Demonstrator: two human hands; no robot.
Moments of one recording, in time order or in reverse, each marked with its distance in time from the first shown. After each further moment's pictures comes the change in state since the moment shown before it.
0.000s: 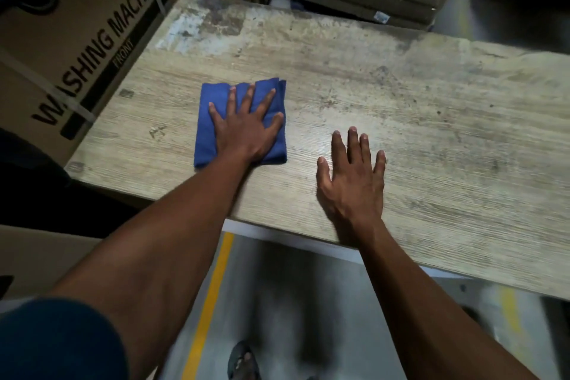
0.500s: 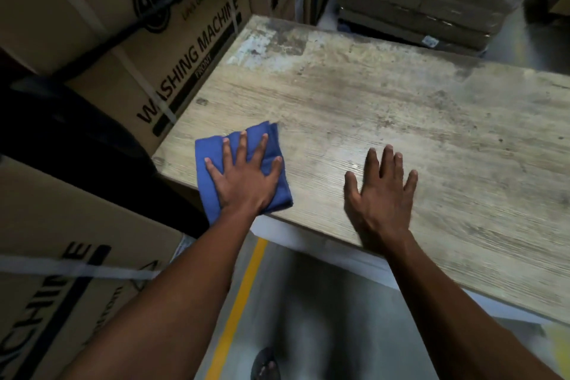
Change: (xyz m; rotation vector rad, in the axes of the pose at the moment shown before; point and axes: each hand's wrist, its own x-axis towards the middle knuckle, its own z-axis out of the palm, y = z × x) left_hand -0.102 -0.101 0.000 -0.040 0.065 -0.277; right_hand -0.006 -0.049 0.005 0.018 -0.036 -0.019
